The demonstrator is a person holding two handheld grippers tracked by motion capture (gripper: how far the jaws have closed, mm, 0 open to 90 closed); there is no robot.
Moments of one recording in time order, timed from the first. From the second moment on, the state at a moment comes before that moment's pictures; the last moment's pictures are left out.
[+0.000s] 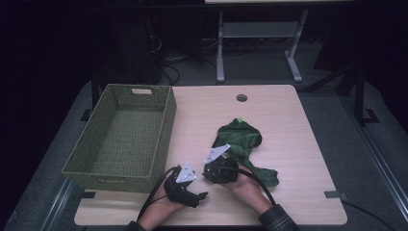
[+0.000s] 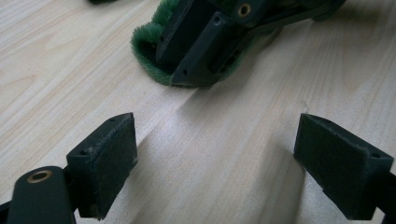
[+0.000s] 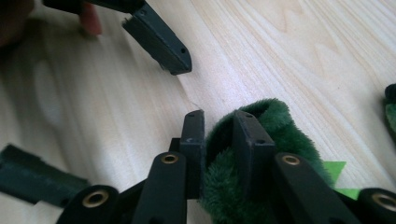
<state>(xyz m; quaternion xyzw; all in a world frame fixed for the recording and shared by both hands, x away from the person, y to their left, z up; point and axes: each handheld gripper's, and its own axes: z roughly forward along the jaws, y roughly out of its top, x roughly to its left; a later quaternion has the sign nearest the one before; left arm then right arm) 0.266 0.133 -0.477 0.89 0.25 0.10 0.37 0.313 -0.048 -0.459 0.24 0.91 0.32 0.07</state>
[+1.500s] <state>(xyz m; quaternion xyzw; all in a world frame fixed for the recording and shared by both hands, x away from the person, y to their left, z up) 0.266 0.133 -0.477 0.89 0.25 0.10 0.38 0.303 -0.144 -0.418 0.29 0.85 0.44 0.04</state>
